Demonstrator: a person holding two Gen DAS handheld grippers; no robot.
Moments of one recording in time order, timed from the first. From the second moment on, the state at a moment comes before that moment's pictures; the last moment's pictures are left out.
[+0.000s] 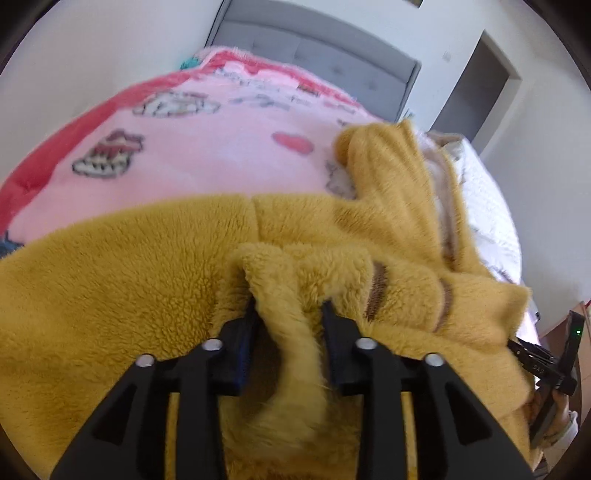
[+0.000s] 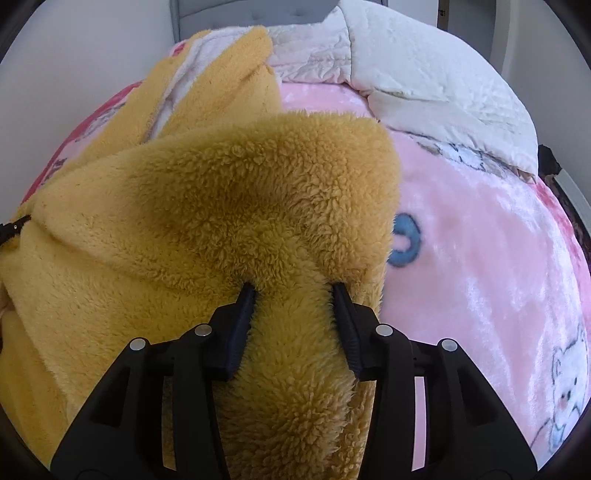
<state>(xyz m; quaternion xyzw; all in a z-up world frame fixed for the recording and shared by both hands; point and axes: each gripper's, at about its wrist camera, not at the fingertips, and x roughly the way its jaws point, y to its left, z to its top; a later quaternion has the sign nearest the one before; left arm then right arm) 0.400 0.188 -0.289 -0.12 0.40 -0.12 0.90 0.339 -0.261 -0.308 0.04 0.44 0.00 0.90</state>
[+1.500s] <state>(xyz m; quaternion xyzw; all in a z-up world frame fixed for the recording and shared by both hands) 0.206 0.386 -0.265 -0.26 0.30 0.14 0.91 0.234 -0.176 -0.223 0.04 0.32 0.09 0.94</state>
